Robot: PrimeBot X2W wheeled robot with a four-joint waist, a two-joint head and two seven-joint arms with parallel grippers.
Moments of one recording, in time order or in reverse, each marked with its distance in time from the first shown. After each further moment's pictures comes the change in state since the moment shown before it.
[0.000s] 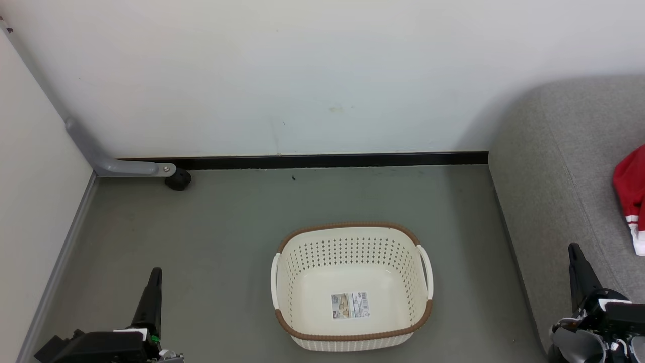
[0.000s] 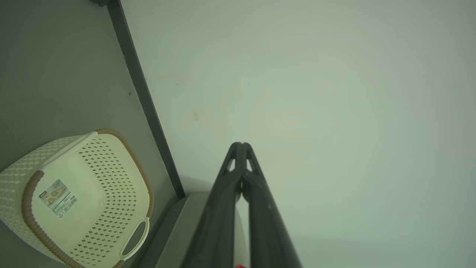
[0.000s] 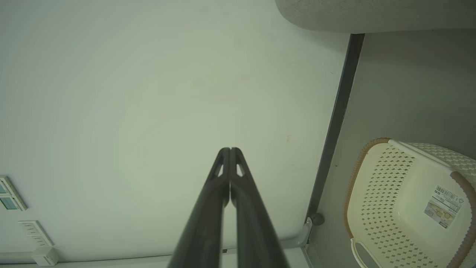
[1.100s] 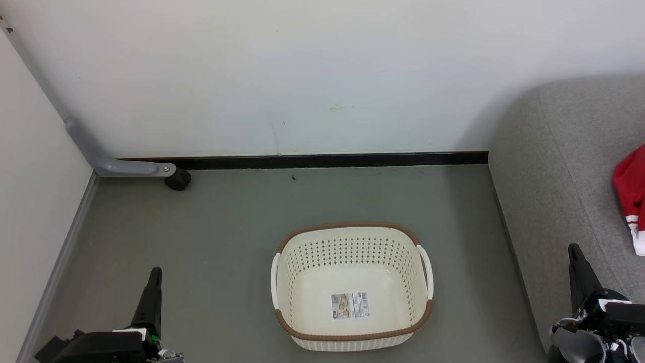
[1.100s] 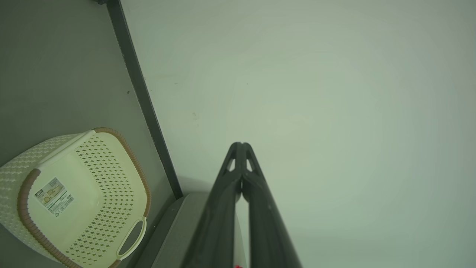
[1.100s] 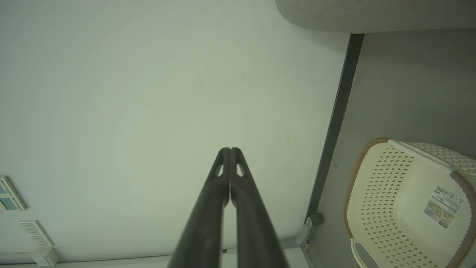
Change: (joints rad) left arm 0.000 0.000 0.000 -0.001 -0.016 0.000 0.000; right arm 0.001 0.000 0.000 0.000 0.000 0.000 0.000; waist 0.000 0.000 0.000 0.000
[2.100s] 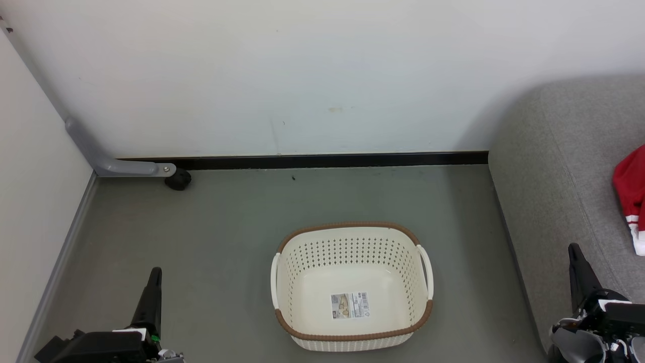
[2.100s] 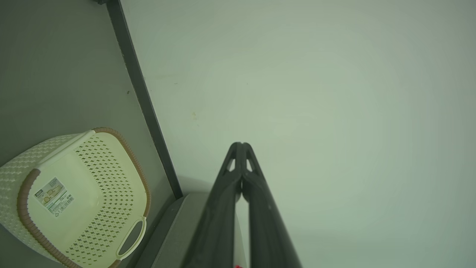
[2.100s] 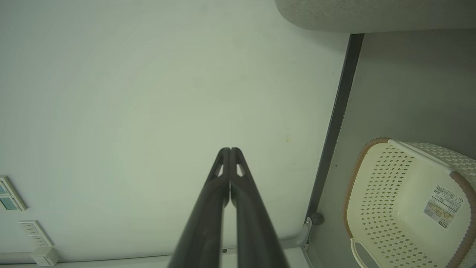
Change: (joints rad) left arm 0.000 0.000 0.000 0.000 0.000 0.000 0.000; right arm 0.000 0.000 0.000 0.000 0.000 0.000 0.000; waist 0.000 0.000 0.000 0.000
